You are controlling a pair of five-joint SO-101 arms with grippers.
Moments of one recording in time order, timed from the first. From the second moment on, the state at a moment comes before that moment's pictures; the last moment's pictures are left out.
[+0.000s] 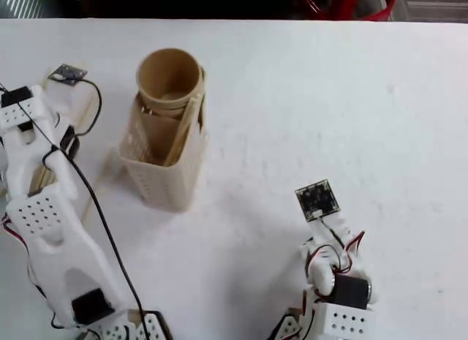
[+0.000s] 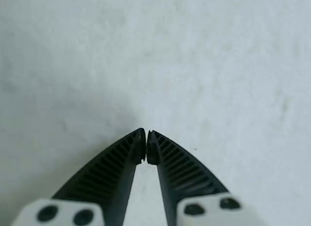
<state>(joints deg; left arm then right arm) -32.6 53.1 -37.5 83.2 -41.8 7.0 -103.0 96.4 73.2 32.3</state>
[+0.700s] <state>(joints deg) -31.6 54.2 -39.2 87.1 -46.4 7.0 -103.0 96.4 73.2 32.3</state>
